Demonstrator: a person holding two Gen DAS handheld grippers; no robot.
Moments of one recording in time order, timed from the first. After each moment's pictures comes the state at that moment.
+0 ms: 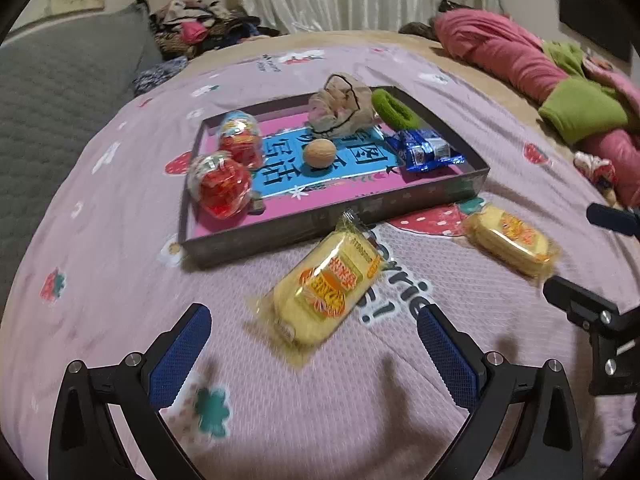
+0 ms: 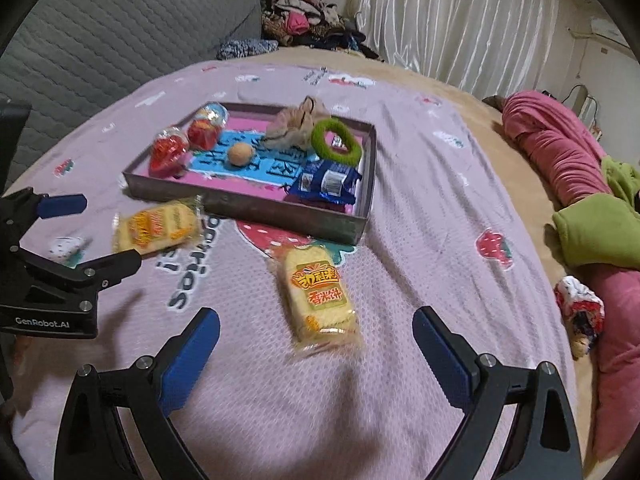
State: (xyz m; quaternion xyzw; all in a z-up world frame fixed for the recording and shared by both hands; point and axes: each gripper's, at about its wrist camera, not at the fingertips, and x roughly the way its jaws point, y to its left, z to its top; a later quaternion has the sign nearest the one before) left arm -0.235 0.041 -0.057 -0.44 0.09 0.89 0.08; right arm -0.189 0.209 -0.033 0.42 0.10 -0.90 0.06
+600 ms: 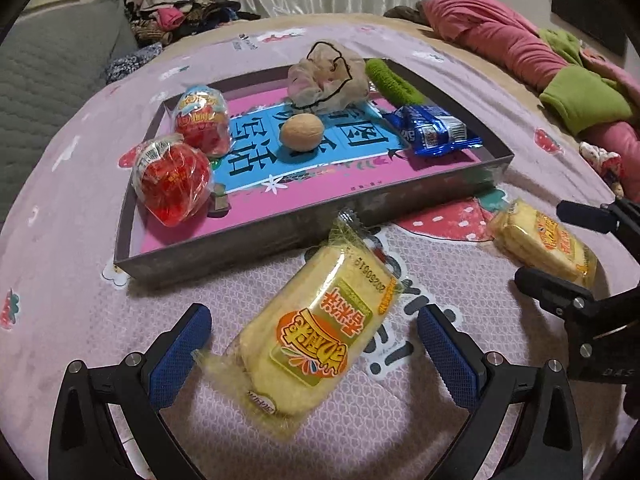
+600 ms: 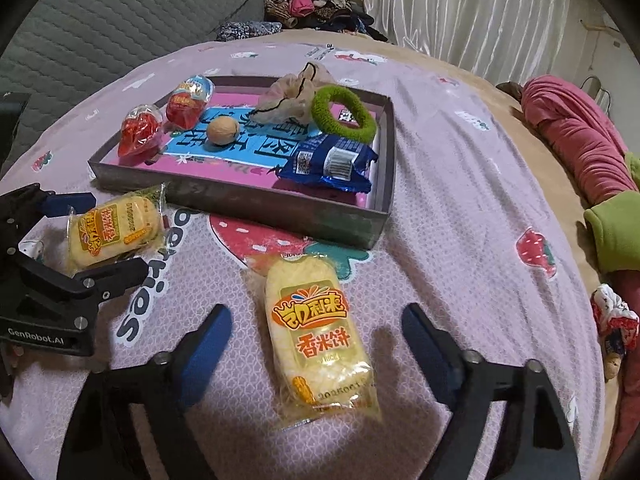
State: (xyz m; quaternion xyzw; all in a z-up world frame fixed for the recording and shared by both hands) left arm -0.283 0.047 -0.096 -0.46 0.08 0.88 0.11; right arm -0.238 0.206 -0.075 0.45 0.09 -0.89 0.08
